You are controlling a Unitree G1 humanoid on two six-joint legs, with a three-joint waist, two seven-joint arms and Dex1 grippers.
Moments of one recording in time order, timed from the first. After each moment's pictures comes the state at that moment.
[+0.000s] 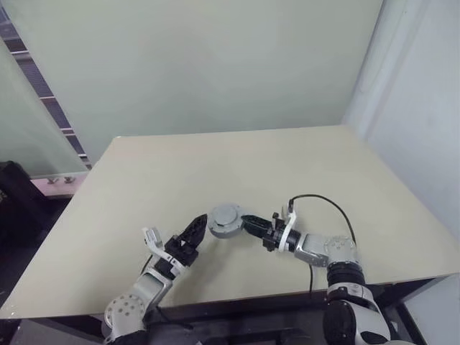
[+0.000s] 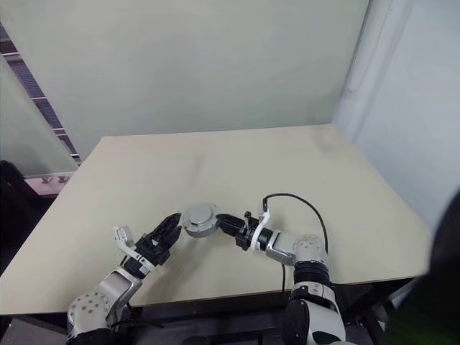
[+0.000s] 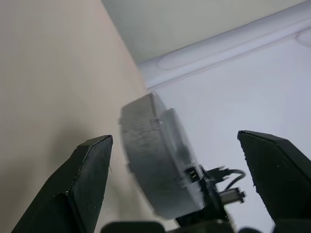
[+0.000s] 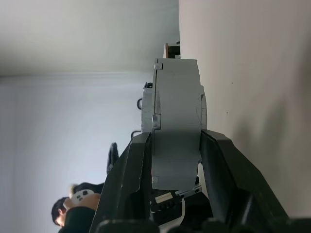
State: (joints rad) left arm -0.05 0.05 0.48 0.03 -1.13 0.88 -0.46; right arm -0.59 0.11 -0.50 0.55 0.80 1.28 0.45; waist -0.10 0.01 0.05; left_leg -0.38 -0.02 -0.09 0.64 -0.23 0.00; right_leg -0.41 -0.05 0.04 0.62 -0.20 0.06
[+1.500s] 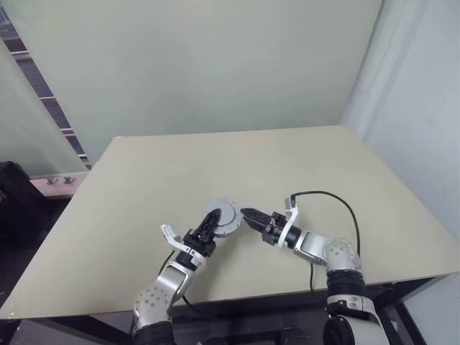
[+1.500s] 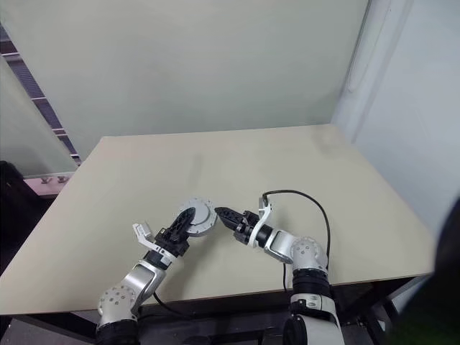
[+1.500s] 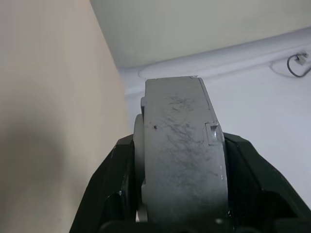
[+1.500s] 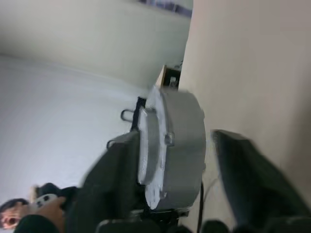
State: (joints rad) left arm -0.10 -0.06 0.43 0.13 -1.17 0.76 -0.44; right arm -0.48 0.08 -0.32 0.32 0.80 1.09 0.52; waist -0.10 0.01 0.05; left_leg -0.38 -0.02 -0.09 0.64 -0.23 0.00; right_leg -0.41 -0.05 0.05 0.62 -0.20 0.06
